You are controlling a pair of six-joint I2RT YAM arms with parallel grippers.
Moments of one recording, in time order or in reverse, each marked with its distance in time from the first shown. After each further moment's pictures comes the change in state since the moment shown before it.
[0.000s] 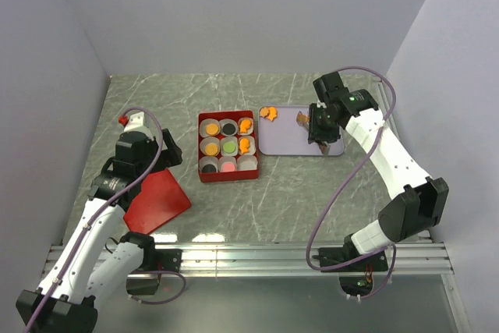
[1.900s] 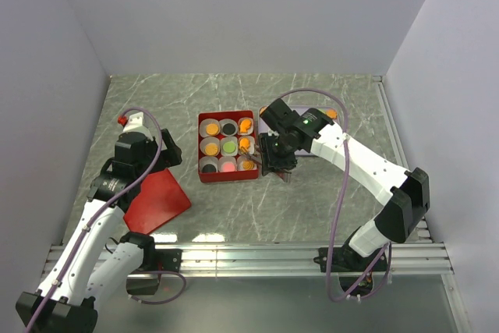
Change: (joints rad) left arm 0.000 -0.011 0.000 0.000 -0.001 0.000; right arm 0.413 0.046 -0.028 0.021 -0.154 0.188
